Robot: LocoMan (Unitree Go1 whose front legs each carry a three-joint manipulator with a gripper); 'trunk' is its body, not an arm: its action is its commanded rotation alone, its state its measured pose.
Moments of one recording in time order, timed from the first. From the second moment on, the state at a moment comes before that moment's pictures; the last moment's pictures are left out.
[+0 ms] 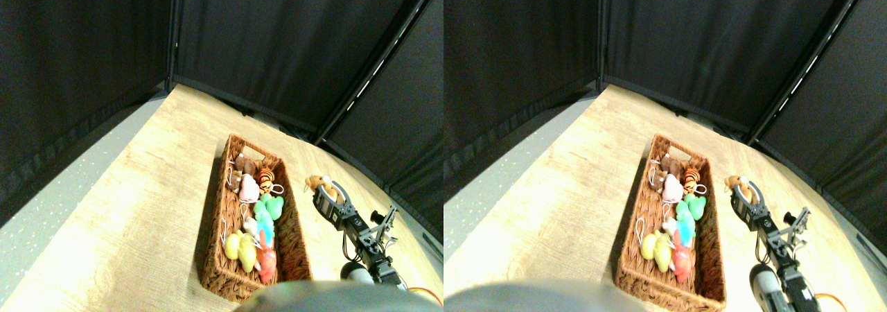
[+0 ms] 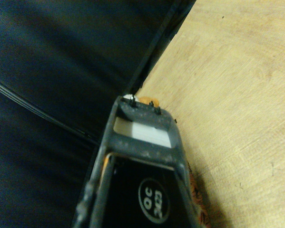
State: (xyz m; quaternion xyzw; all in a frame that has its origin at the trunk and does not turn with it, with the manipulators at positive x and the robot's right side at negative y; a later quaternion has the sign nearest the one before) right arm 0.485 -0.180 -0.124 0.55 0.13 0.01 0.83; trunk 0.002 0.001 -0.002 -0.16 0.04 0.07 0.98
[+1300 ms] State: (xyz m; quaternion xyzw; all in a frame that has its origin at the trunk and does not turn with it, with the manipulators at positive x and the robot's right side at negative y) right arm 0.502 -0.189 -0.137 0.52 0.13 0.00 0.84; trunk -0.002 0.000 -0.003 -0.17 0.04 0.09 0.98
